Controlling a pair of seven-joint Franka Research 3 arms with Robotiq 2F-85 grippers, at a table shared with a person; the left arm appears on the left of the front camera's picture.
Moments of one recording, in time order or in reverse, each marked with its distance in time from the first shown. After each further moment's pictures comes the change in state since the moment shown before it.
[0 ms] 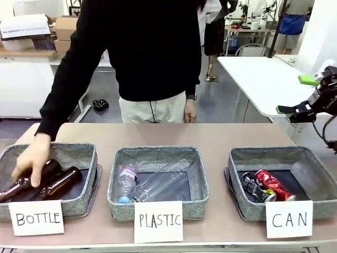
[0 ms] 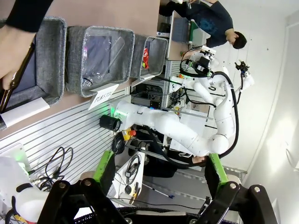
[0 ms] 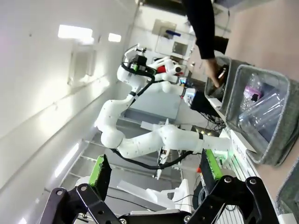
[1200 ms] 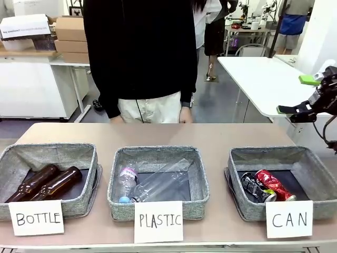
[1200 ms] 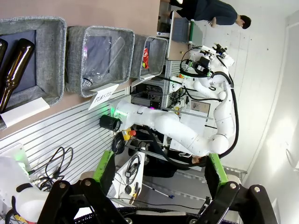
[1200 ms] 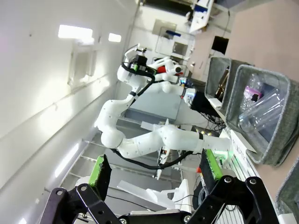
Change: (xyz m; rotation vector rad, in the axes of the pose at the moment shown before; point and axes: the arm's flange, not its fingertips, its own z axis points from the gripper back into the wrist) left arm 0.000 0.000 0.000 0.000 0.000 0.000; right arm 0.000 0.000 0.000 0.001 0.000 0.001
